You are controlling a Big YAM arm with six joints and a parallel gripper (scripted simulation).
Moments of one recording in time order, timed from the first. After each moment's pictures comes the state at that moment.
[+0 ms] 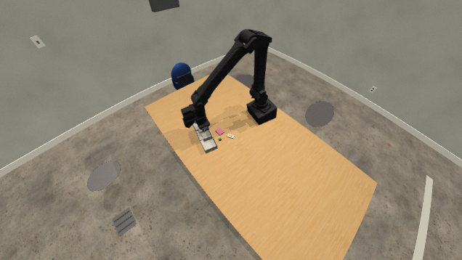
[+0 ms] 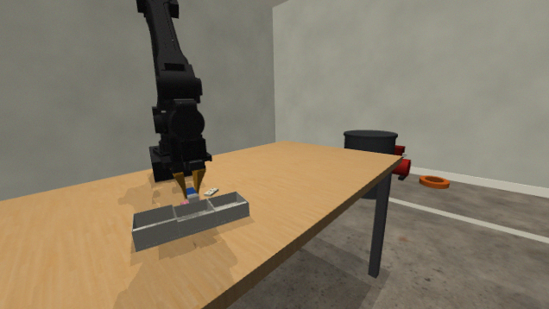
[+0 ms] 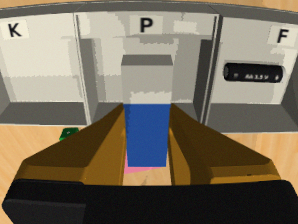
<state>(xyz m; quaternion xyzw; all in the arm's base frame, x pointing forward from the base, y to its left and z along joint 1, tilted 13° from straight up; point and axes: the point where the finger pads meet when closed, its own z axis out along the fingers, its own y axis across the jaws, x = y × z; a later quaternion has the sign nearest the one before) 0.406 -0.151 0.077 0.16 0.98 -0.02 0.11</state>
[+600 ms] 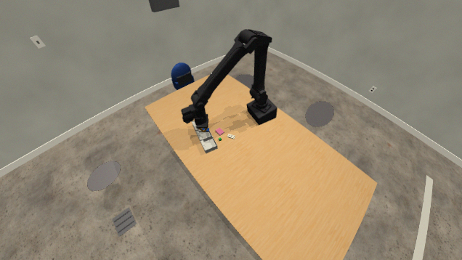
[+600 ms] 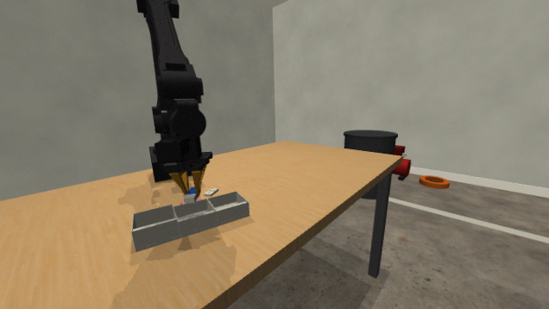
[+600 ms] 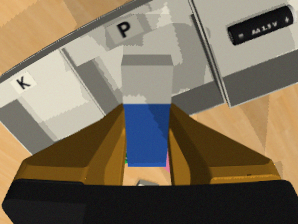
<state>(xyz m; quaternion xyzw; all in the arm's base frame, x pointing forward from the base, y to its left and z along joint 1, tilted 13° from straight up) 0.408 -0.147 0.077 0.37 0.92 0.01 0.11</state>
